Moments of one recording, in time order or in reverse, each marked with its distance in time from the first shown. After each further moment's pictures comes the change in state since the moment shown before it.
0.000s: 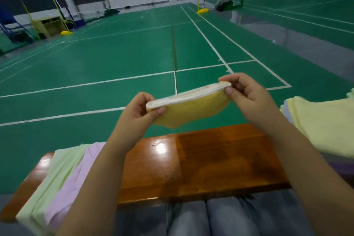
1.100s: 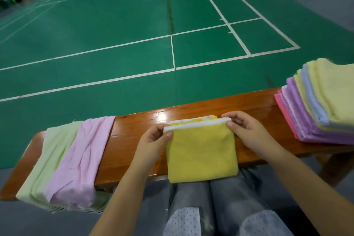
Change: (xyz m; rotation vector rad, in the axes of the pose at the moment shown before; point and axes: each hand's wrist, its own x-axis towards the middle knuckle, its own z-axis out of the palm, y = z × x) left_hand -0.064 -0.127 0.029 -0.166 0.086 -0.565; right_hand -0.078 0.129 0.031 0.114 -0.112 0.579
